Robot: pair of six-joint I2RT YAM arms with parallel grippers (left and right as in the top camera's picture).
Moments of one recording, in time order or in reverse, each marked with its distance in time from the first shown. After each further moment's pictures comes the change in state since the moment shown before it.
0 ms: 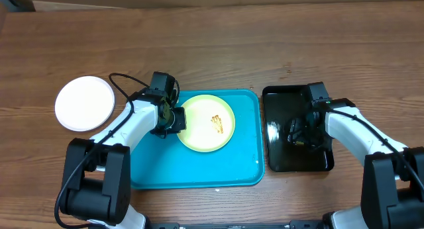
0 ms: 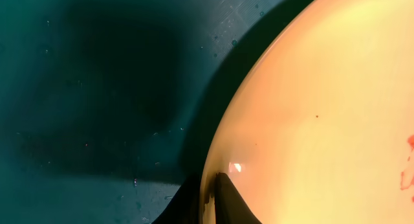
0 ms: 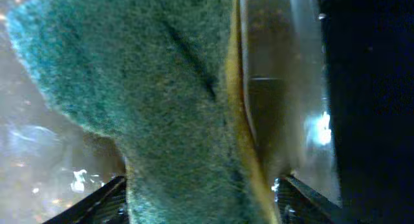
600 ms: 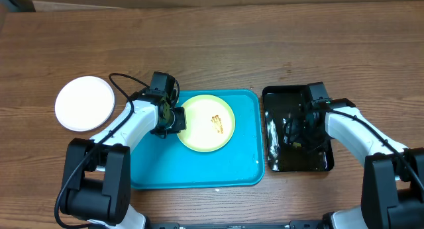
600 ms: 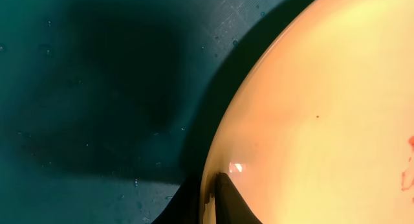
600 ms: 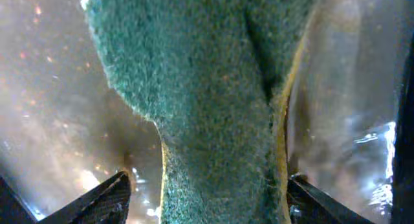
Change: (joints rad) left arm 0.000 0.000 0.000 0.000 -0.003 0.000; right arm 0.001 -0.004 0.000 -0.003 -0.107 -0.072
